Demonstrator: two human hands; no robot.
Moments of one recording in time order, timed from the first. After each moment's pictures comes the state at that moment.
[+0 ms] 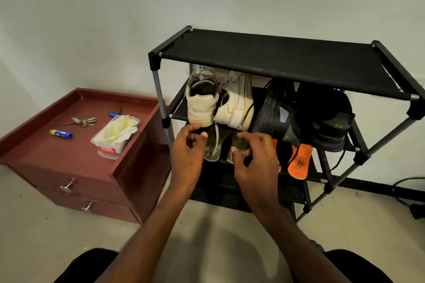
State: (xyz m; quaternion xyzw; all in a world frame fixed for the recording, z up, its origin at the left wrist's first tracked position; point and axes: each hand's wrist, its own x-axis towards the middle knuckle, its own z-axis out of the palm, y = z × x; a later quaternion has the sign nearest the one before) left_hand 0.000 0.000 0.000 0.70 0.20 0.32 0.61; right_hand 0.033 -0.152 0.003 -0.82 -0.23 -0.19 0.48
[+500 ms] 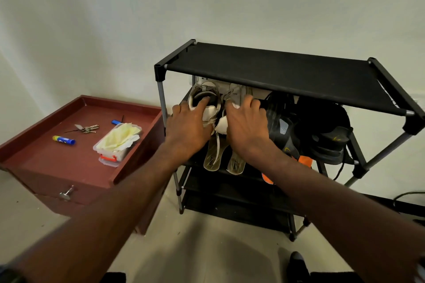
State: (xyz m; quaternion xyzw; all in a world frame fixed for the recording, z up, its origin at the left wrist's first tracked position) left_hand 0.048 0.043 0.069 0.96 0.19 0.15 0.11; right_hand 0.105 -0.097 0.088 -0.95 -0.26 -0.18 -0.04
